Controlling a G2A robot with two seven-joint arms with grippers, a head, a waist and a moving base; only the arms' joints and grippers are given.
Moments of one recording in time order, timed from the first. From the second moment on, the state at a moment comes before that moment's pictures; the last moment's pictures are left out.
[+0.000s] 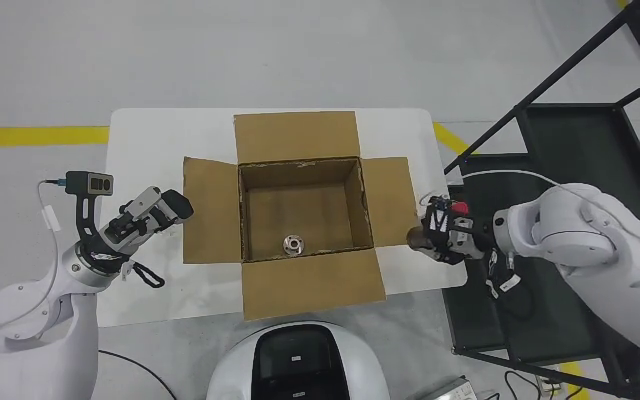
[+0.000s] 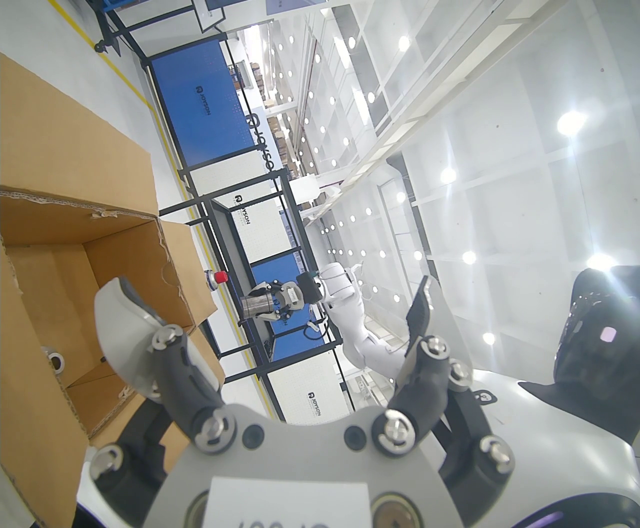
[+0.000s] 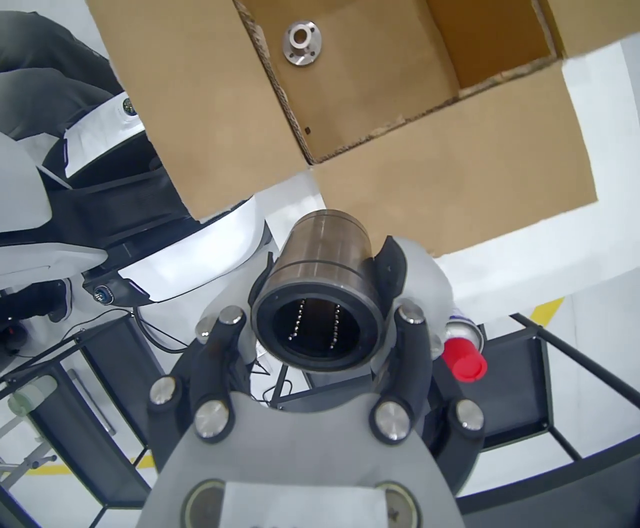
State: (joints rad) left arm 1.50 -1.19 -1.75 -1.85 -0.46 -0.24 -1.00; right arm -1.49 -0.42 1.52 -2.01 -0.40 -0.72 0.99
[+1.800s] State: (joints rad) left arm 1.50 -1.19 -1.75 -1.85 -0.46 -0.24 -1.00; right arm -1.85 -0.46 1.54 -1.93 -0.78 -0.57 0.84
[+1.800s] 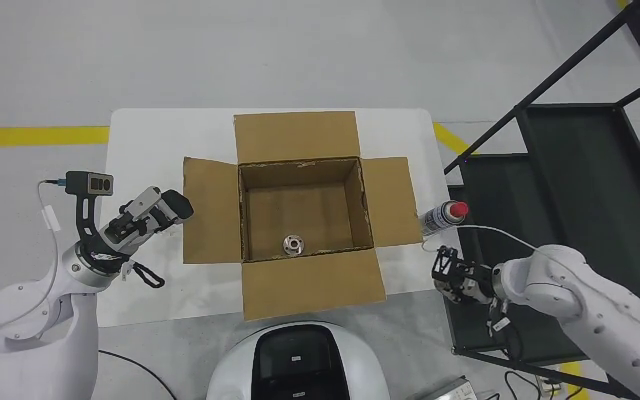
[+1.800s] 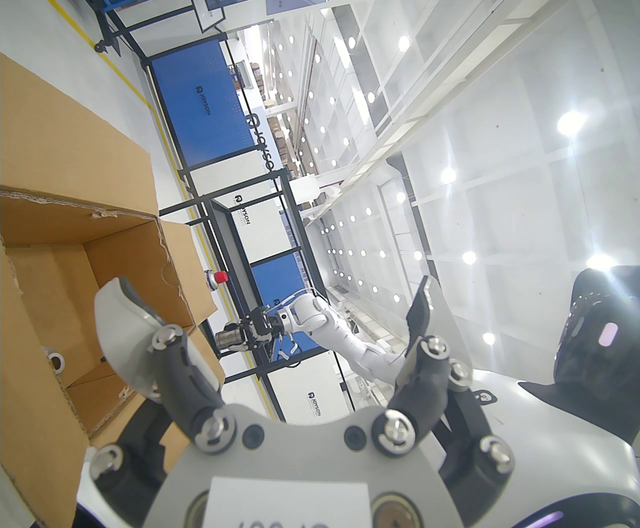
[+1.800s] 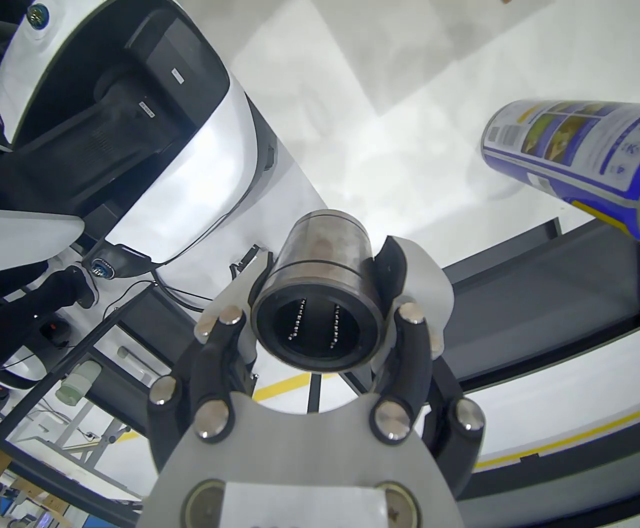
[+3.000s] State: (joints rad) left arm 1.50 -1.19 -1.75 -1.85 -0.46 -0.24 -1.00; right arm -1.36 -0.63 1.06 -1.42 -0.90 -0.48 0.70
